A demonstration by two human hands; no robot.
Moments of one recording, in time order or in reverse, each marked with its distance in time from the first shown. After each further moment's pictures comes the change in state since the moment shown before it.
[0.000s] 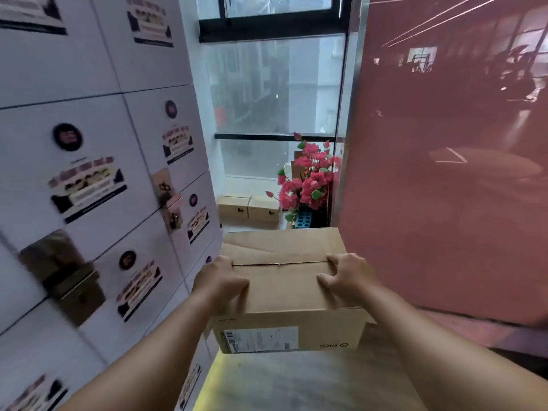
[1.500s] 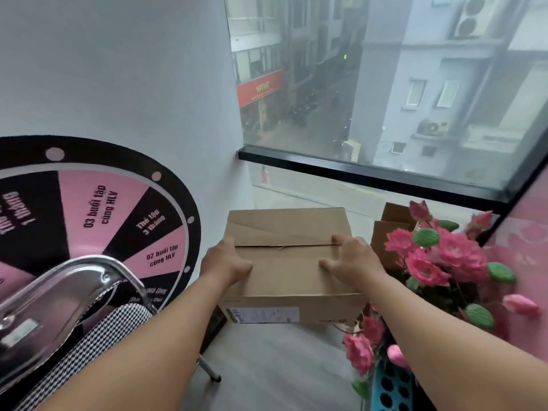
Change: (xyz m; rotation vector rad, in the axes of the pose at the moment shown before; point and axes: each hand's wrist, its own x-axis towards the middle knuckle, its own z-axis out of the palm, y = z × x) left_hand 1.137 -0.020 -0.007 -0.093 0.087 -0.281; right_hand 1.174 -0.197 0.002 0.089 -0.139 -0.121
